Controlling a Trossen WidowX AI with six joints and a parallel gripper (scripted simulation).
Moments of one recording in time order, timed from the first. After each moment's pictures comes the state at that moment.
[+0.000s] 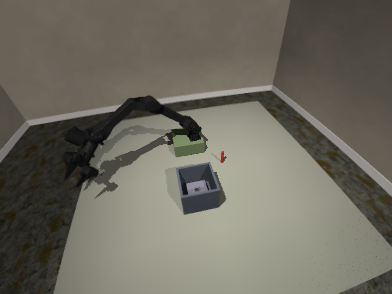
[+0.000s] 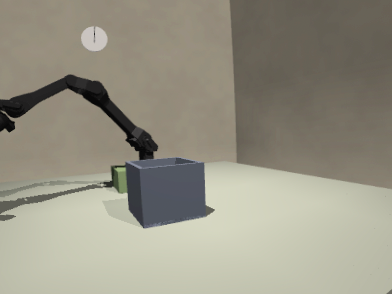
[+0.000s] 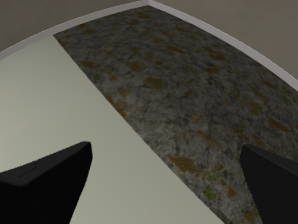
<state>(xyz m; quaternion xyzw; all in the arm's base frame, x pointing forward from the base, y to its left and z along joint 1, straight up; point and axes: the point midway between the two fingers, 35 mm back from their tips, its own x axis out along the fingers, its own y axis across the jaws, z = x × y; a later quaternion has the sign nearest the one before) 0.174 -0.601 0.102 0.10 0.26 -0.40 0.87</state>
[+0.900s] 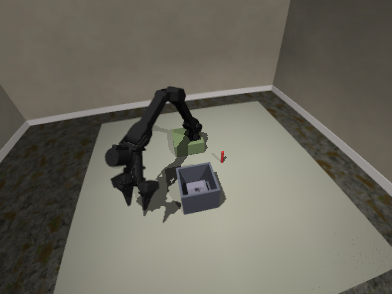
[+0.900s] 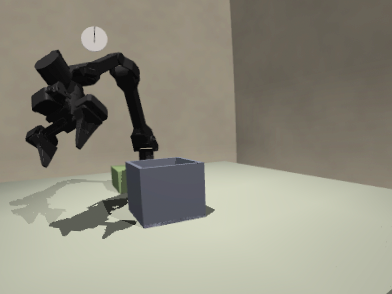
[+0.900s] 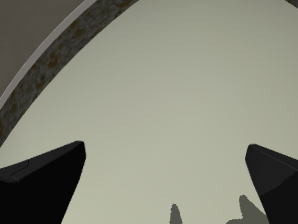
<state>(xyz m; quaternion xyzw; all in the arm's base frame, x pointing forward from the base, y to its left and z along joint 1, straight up) 0.393 -0.349 0.119 0.33 0.34 -0.26 0.84</state>
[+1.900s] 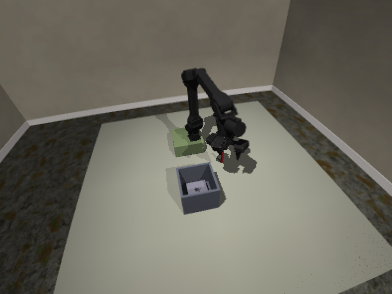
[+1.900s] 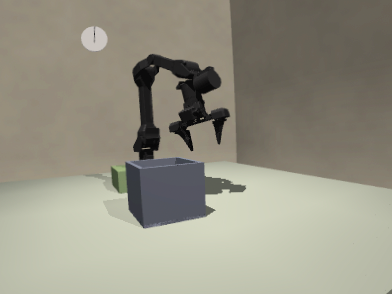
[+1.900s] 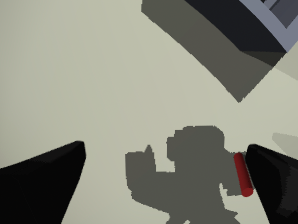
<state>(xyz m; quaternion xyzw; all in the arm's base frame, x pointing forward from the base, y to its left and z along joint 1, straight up) 0.287 0.065 0.114 0.41 0.58 -0.27 0.65</state>
